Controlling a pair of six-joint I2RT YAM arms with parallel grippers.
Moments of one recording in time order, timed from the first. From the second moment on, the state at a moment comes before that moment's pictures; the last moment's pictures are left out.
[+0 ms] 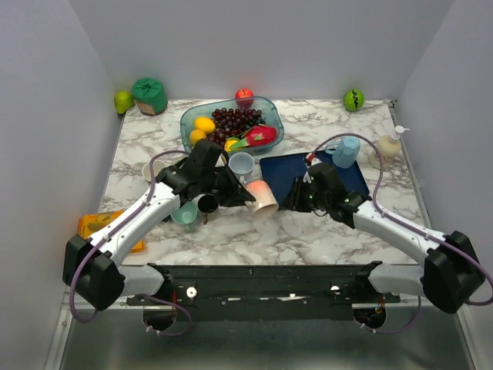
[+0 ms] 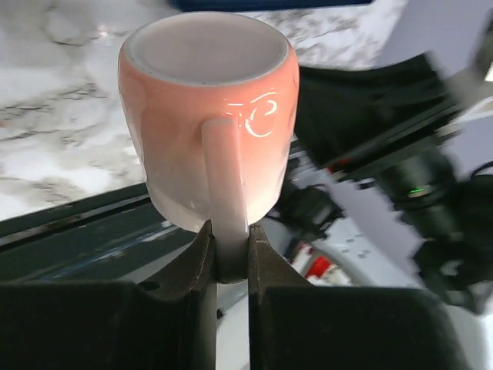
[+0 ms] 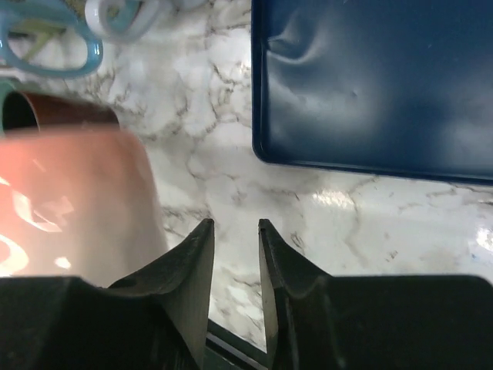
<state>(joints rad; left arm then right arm) -0.58 1.30 1.08 -0.67 0.46 -1.14 0.62 1.28 0.78 -0.25 -0.11 0.66</state>
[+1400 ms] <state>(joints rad) -0.58 1.03 1.01 -0.43 0.32 -1.68 0.71 1.16 0.65 0.41 -0.08 0.56</state>
